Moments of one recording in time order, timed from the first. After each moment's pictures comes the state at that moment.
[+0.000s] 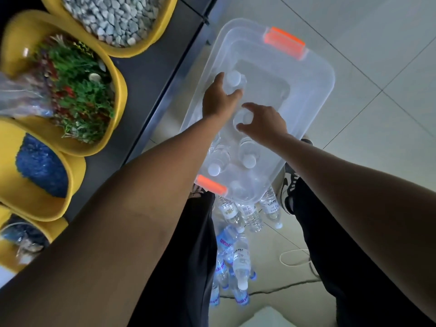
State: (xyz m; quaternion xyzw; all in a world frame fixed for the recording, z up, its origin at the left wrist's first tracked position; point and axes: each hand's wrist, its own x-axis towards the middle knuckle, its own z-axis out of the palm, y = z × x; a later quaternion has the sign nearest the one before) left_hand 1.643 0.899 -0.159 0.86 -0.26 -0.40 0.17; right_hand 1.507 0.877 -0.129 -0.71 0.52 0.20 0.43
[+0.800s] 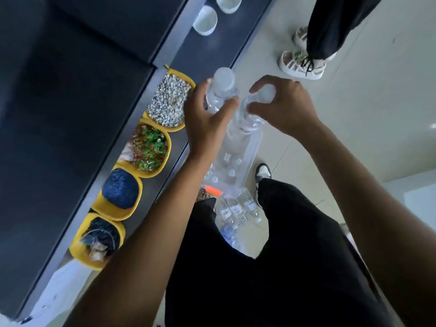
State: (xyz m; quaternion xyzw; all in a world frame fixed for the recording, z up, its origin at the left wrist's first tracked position) left_hand 1.604 0.892 0.406 0.77 -0.31 -0.29 0.48; right_hand 1.460 0.803 0.431 -0.72 0.57 -0.05 0.39
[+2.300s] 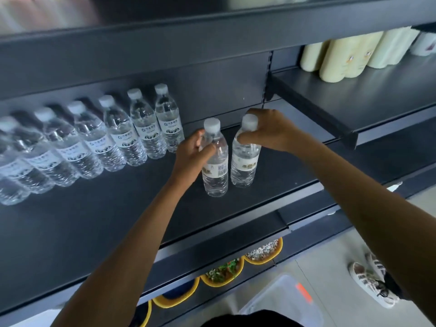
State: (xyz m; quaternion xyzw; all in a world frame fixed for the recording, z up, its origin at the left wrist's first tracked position) left_hand 1.961 1.068 0.721 0.72 -0.31 -0.10 0.61; right_hand 1.868 0.871 0.793 -0.94 0.17 -0.08 0.30
